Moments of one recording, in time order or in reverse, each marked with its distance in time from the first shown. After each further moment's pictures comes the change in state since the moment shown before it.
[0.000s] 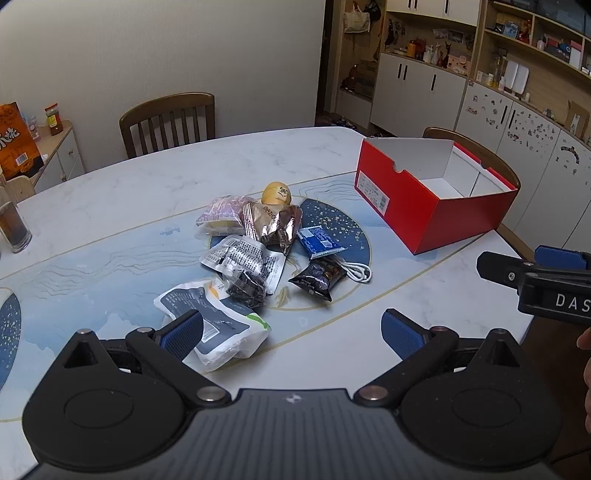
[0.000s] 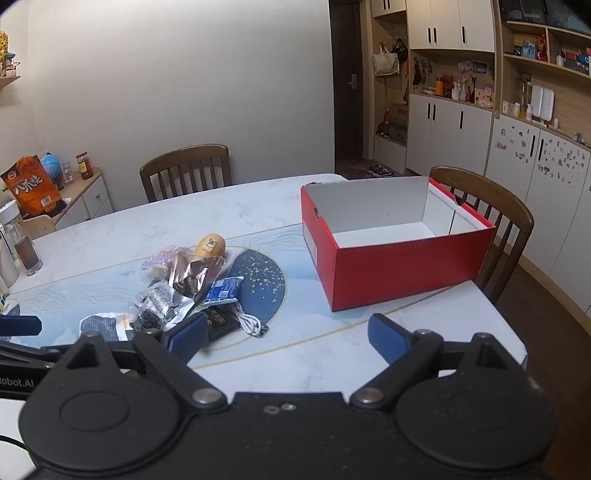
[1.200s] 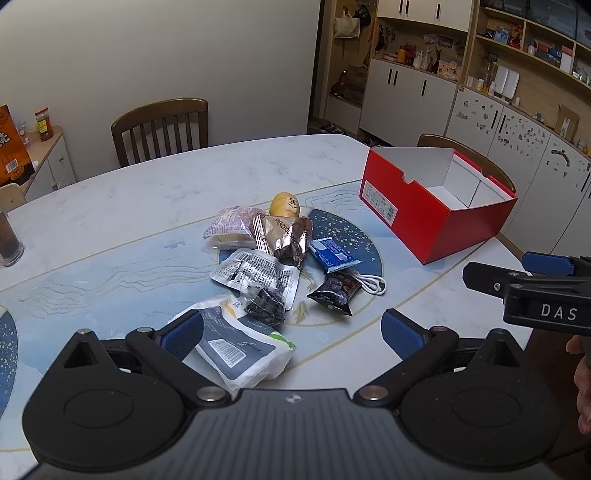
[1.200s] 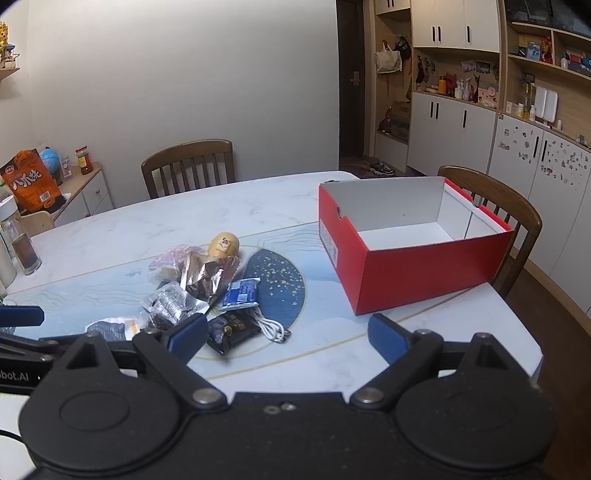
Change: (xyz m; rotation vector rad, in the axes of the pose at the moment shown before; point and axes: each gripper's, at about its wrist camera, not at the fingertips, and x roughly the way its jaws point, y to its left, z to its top) left arm 0.012 0.041 0.012 0.021 -0.022 -0.050; right arm 0.020 0.034 0.006 -0.007 0.019 -0.010
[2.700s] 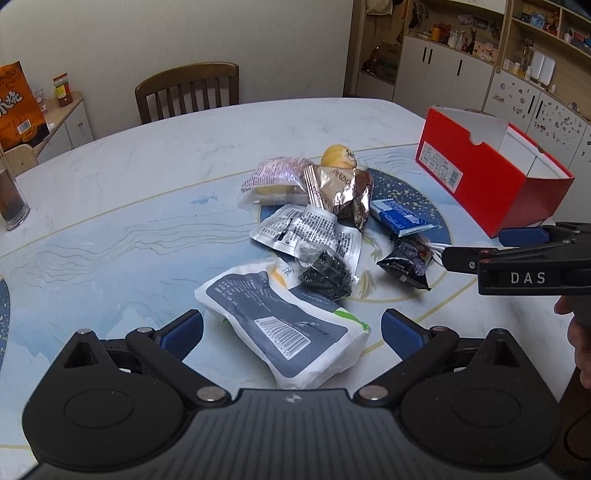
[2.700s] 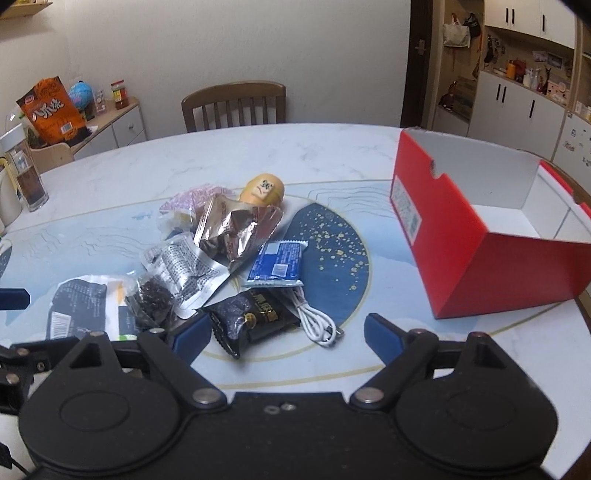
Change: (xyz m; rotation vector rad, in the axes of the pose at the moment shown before) left arm 0.075 0.040 -0.027 -0.043 0.084 0.090; right arm 0.122 0.026 -0.006 -0.144 0.155 0.137
